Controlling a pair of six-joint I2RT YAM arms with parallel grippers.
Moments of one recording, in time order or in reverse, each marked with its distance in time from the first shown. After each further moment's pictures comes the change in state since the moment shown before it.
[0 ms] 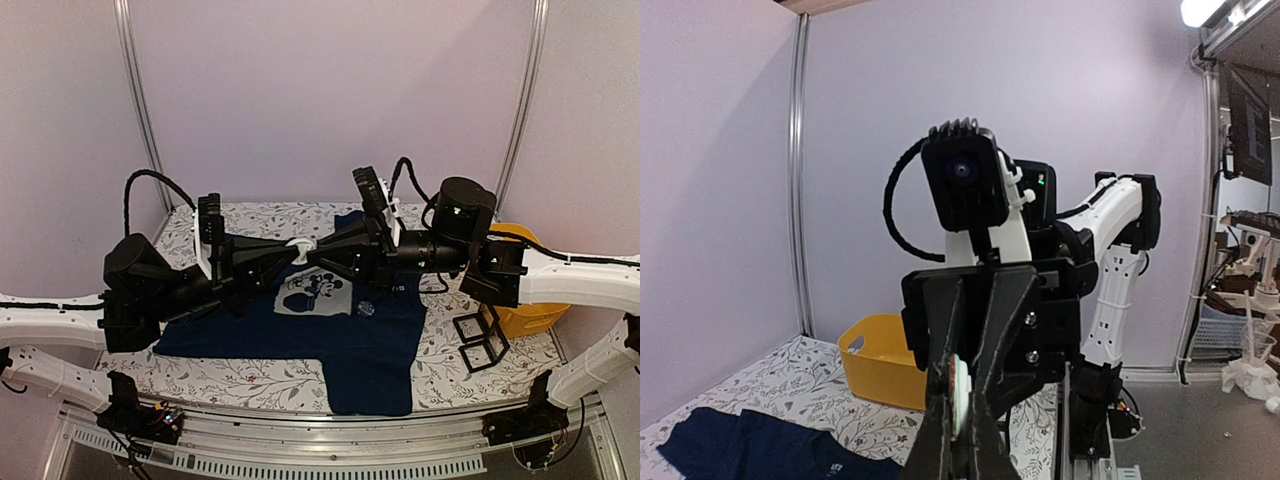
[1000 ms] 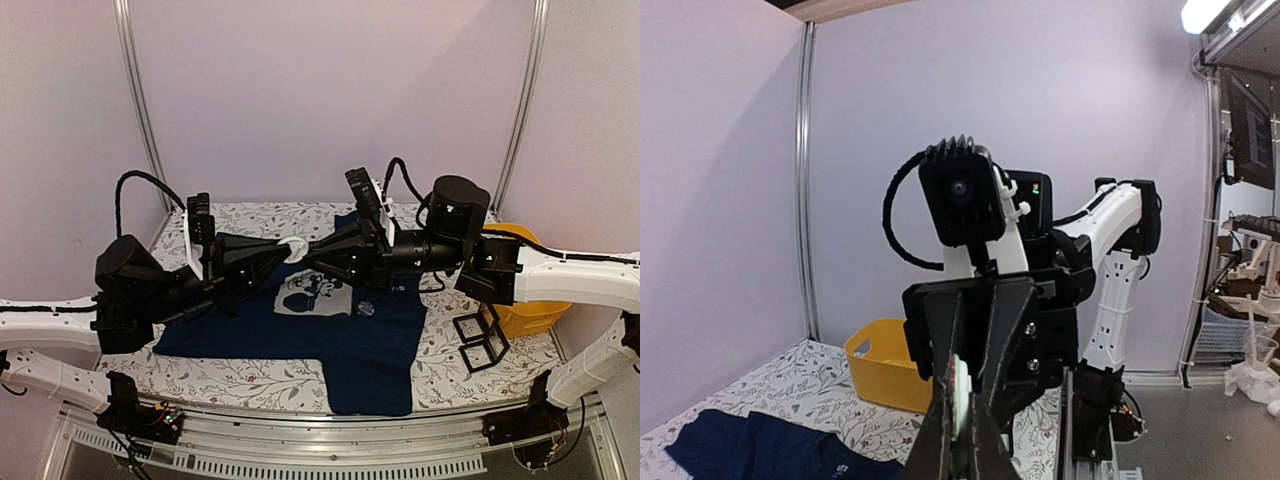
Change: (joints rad) left arm -0.005 -0.048 -0.013 -0.020 -0.020 0.007; right arm 0.001 0.027 0.026 -0.013 -0.041 0.011
